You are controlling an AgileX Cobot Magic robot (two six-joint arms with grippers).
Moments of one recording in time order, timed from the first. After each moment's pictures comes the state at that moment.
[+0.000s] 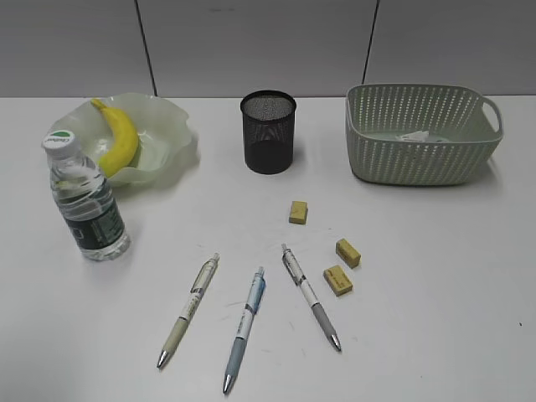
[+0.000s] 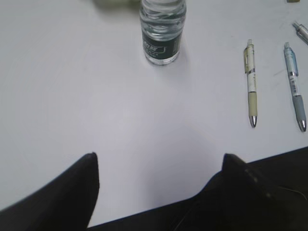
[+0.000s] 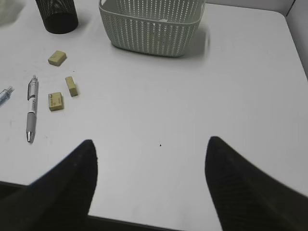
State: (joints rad) left arm -0.35 0.61 -0.74 0.05 1.11 -0.12; right arm 0.15 -0.01 -0.51 0.04 1.04 -0.07
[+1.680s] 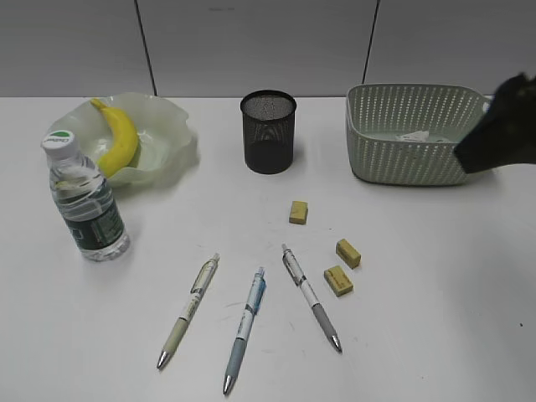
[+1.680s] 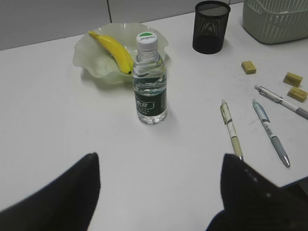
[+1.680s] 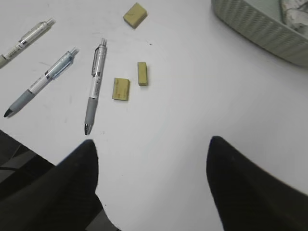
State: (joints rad) left arm -0.35 -0.01 -0.54 0.01 1.06 -0.01; right arm 0.37 1.23 -1.06 0.17 0.96 -0.25
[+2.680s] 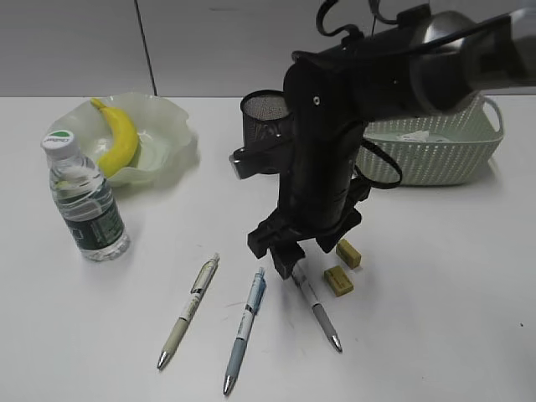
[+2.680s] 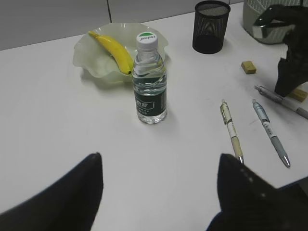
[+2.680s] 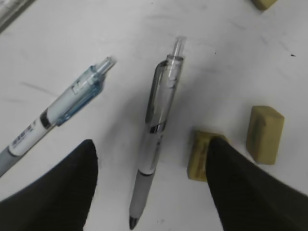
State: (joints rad) left arm -0.35 -0.01 -0.54 0.01 1.06 -0.01; right arm 0.73 2.04 -1.37 0.03 0.88 0.10
